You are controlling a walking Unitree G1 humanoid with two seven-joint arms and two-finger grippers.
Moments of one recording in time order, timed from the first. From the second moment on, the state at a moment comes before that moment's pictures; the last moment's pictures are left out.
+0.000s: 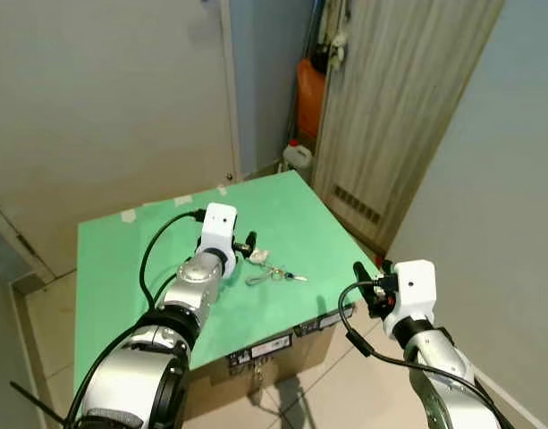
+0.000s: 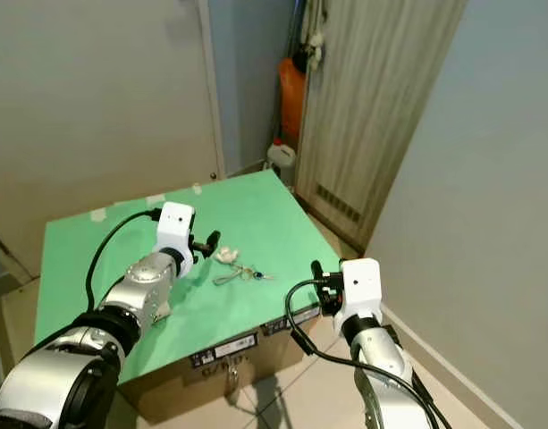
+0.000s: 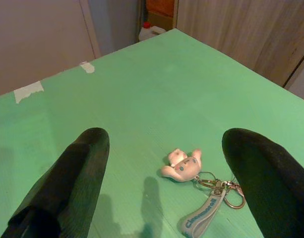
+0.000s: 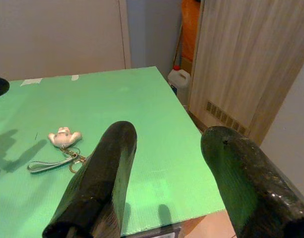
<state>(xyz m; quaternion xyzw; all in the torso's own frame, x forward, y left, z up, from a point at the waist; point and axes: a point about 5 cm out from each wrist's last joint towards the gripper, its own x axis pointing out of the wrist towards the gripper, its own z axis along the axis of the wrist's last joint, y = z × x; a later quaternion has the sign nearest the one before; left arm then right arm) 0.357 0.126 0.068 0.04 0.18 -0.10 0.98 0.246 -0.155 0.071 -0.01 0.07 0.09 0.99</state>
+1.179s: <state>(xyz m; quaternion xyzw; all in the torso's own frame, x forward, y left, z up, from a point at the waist) 0.352 0.146 0.067 0.03 0.13 -0.07 0.99 0.253 -0.140 0.066 -0.01 0.09 0.12 0.99</state>
